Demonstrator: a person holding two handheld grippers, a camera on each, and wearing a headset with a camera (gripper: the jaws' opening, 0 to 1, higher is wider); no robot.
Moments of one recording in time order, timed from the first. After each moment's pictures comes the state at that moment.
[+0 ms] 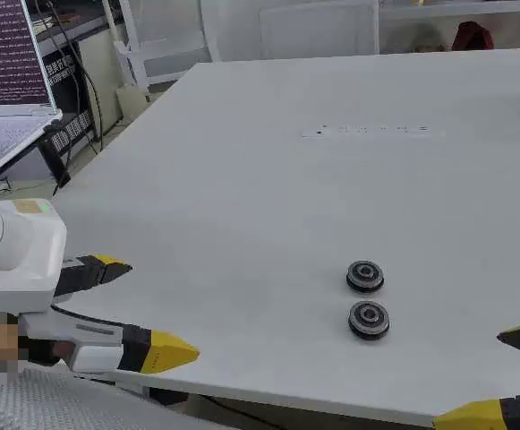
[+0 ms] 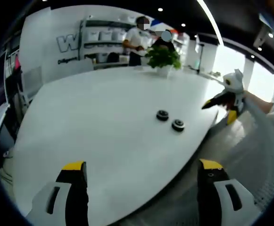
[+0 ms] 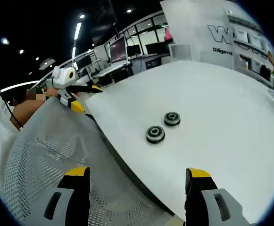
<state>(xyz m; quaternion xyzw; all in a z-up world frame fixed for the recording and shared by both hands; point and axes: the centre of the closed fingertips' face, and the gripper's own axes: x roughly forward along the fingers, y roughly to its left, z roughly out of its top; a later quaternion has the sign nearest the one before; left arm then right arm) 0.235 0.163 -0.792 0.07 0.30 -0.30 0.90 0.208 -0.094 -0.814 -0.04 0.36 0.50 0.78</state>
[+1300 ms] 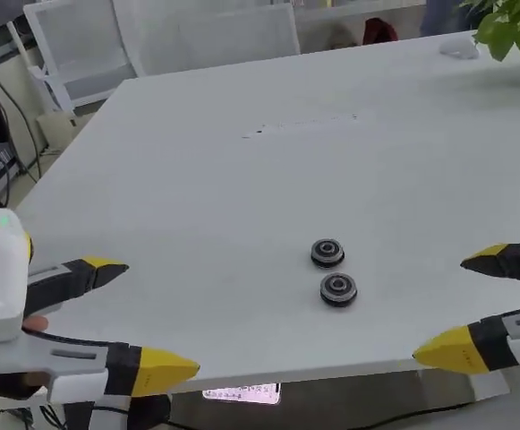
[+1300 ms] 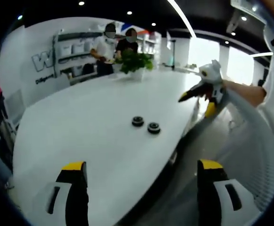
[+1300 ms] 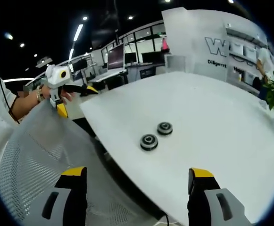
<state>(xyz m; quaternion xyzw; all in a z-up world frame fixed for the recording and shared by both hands) 0.225 0.128 -0.768 0.10 0.26 -0.41 0.87 0.231 -0.103 -0.798 -0.09 0.31 0.46 0.83</state>
